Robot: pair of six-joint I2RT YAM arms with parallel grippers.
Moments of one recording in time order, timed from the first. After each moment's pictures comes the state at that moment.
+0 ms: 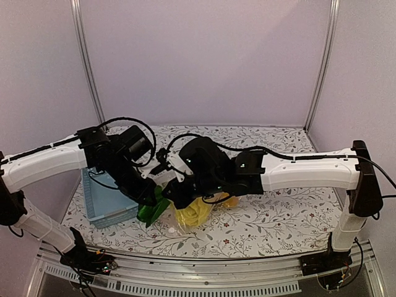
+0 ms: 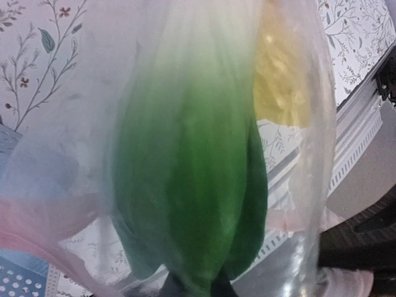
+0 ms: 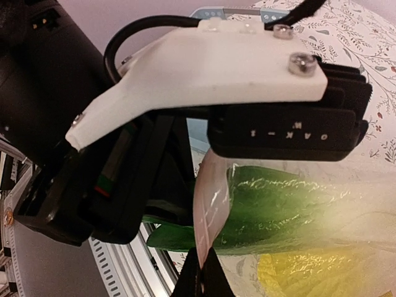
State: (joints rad) left arm -0.86 1.37 1.17 -1.06 0.23 -0.34; right arm 1.26 1.83 1.52 -0.30 -0.04 0.39
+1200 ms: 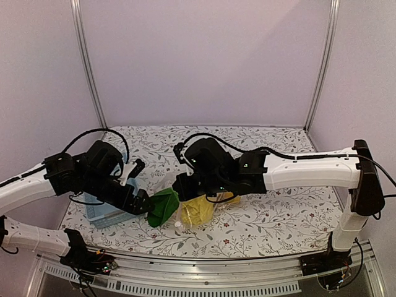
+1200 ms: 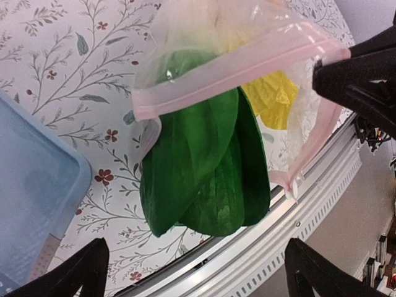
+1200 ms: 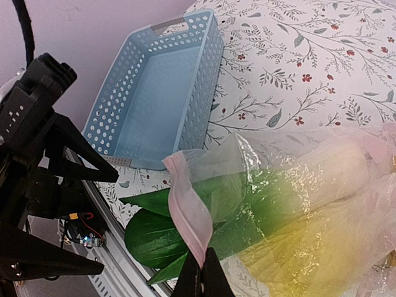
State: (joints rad) left arm -0.85 1.01 0.87 -0.84 0.16 -0.49; right arm 1.22 1.81 1.46 -0.30 0.12 0.62
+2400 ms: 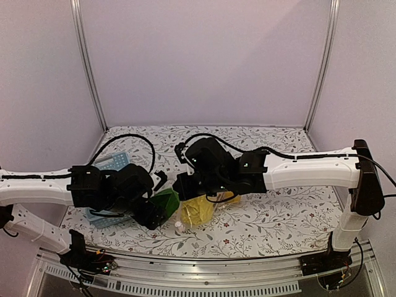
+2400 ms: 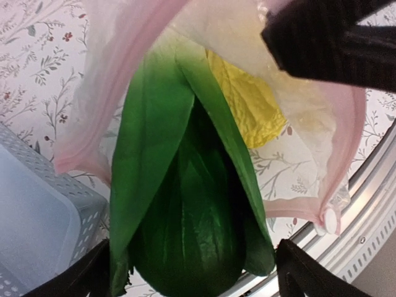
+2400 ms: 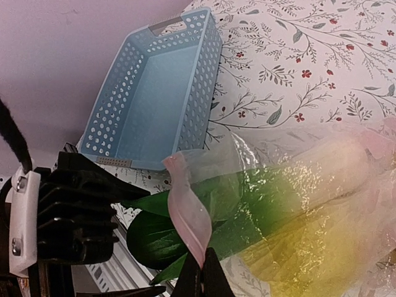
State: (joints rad) left arm -1.17 1.18 0.85 -0.71 -0.23 -0.48; right arm 1.21 1.81 1.46 -0.30 0.11 0.65
